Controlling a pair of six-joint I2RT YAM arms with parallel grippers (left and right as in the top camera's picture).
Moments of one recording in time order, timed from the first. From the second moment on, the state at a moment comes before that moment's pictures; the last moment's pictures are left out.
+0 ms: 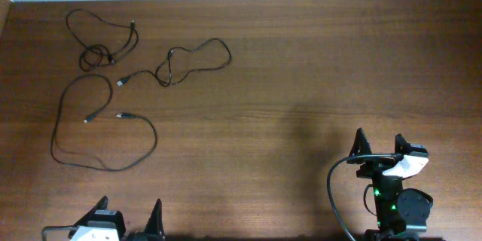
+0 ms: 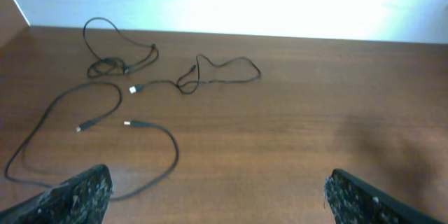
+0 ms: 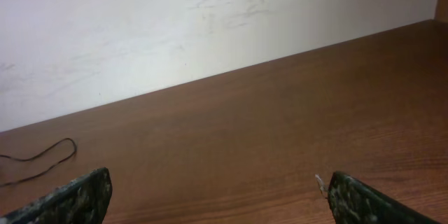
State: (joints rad) left arm -0.03 0.06 0.98 -1.23 0.06 -0.07; right arm -0.07 0.01 0.01 -0.07 -0.03 0.27
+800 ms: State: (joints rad) left arm 0.00 0.01 0.15 -0.20 0.01 0.02; right arm -0.07 0.01 0.01 -0.07 -0.03 0.27
